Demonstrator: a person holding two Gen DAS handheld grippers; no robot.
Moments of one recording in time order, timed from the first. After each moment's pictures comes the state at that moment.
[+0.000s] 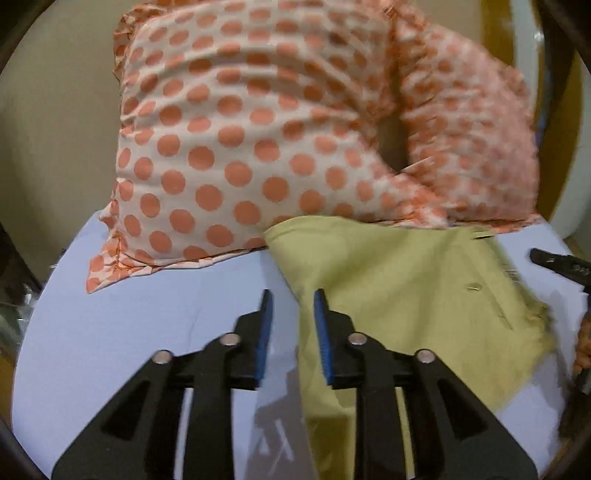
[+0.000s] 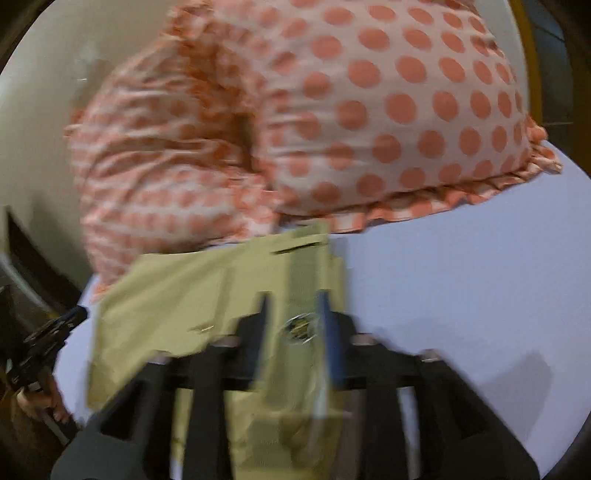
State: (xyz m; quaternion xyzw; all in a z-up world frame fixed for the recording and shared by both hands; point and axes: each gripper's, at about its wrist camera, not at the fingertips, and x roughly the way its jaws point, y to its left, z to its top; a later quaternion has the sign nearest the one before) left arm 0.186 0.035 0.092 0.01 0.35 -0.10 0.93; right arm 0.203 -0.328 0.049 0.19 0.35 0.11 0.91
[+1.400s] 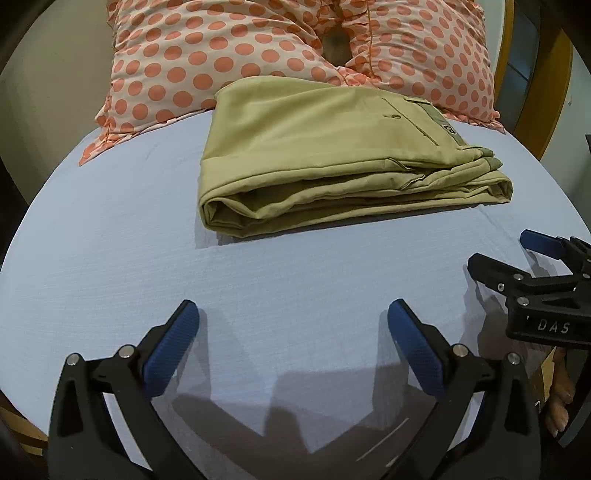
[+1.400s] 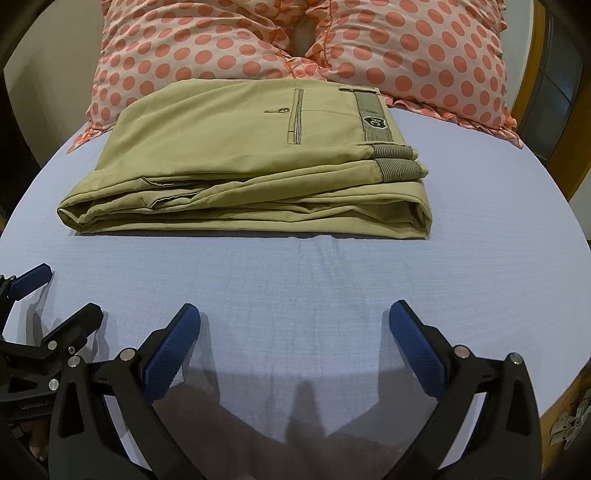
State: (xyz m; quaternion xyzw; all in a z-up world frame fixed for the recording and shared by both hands) left arm 0.061 -0.013 0.019 0.05 0.45 -0.09 0.89; right arm 0.073 -0.195 0.006 0.01 0.46 0.01 0.89
